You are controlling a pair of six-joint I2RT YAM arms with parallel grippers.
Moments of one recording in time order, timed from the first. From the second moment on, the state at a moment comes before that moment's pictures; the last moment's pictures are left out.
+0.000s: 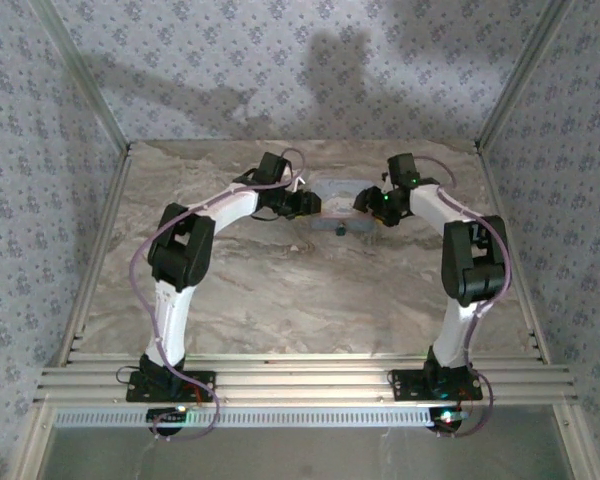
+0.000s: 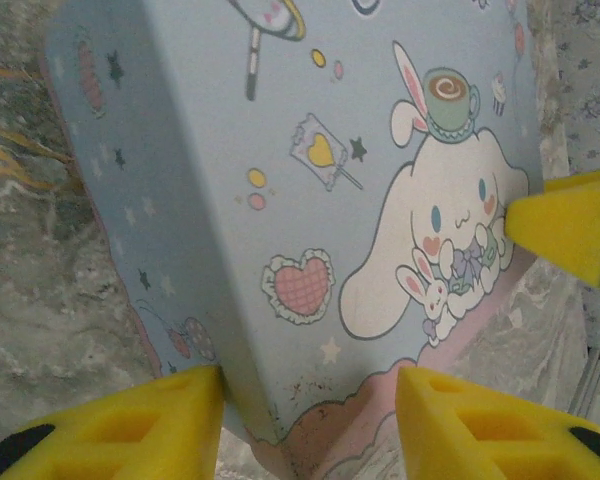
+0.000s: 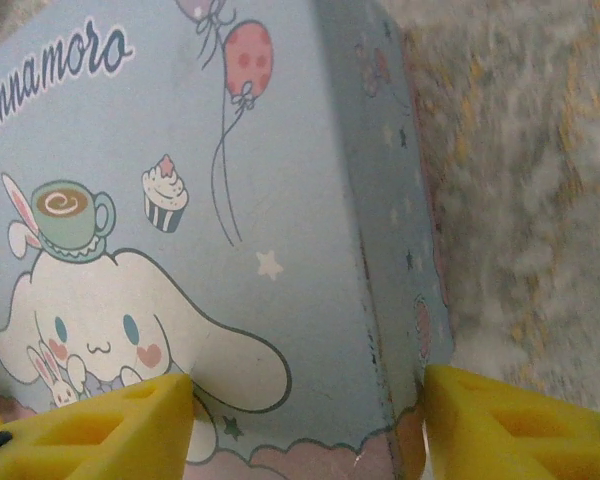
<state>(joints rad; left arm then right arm) -0.50 2.19 1.68 -0.38 0.62 -0.49 0.17 1.91 1.37 -0.52 -0.34 0.55</state>
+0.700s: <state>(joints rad) -0.46 2.11 1.62 -0.46 0.59 -0.44 0.22 1.84 1.43 -0.61 -0.36 0.52</state>
